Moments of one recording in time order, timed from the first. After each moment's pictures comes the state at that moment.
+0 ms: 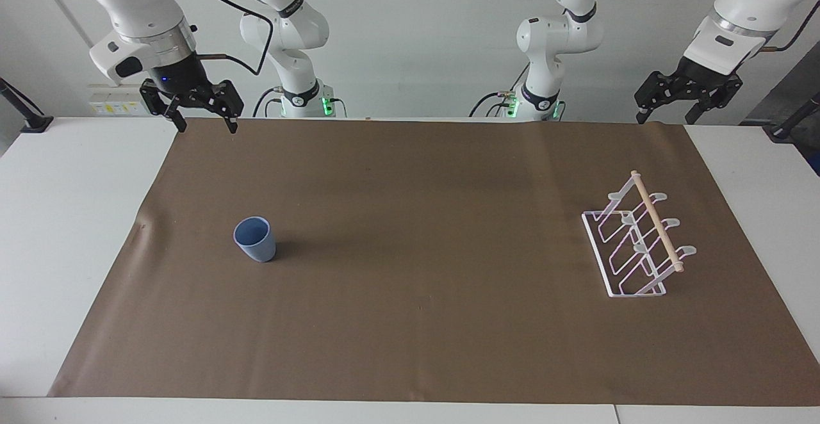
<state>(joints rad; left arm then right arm) 0.01 -0.04 -0.04 -1.51 0.00 1.45 0.04 -0.01 -0.02 0.00 -1.55 -0.02 1.53 0.01</state>
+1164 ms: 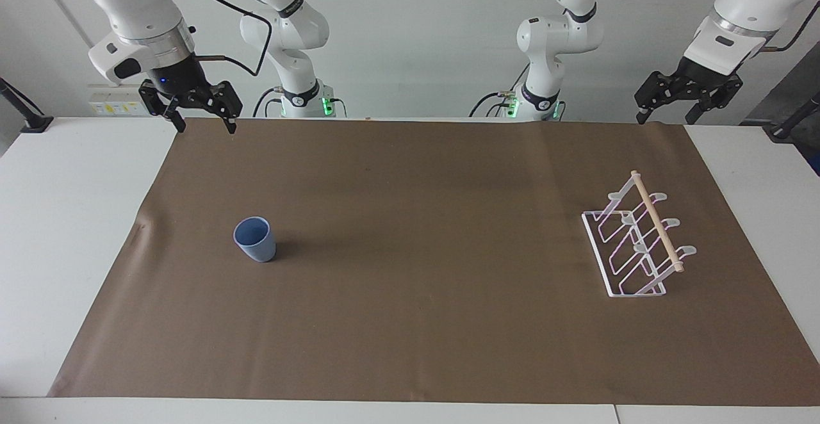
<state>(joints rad) 0.01 -0.04 -0.04 -1.51 0.00 1.45 0.04 -0.02 -0.02 0.00 -1.57 -0.02 1.53 0.01</state>
